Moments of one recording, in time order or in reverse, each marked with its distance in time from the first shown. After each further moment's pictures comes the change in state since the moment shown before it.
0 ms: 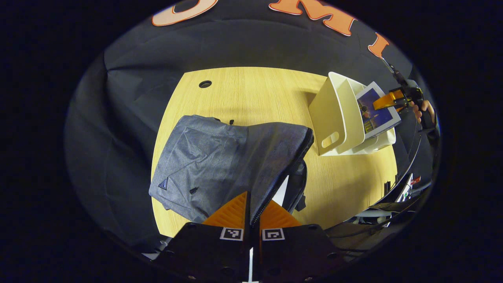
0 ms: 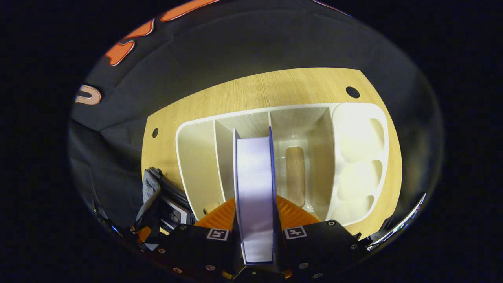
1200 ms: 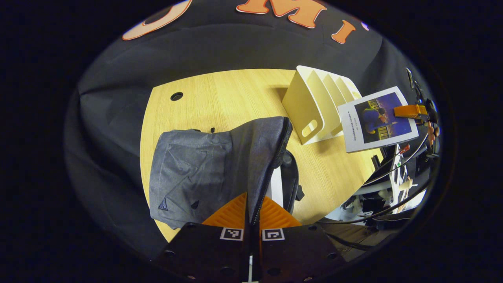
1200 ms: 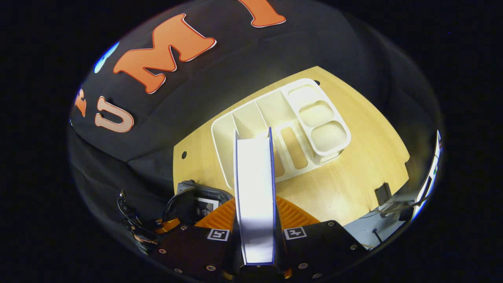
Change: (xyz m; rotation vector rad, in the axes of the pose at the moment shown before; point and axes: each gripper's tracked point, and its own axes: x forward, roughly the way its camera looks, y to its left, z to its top) left arm -0.002 0.010 -0.001 0.234 -0.026 -0.181; right arm -0.113 0.024 -0.136 0.280 -0.252 0.107
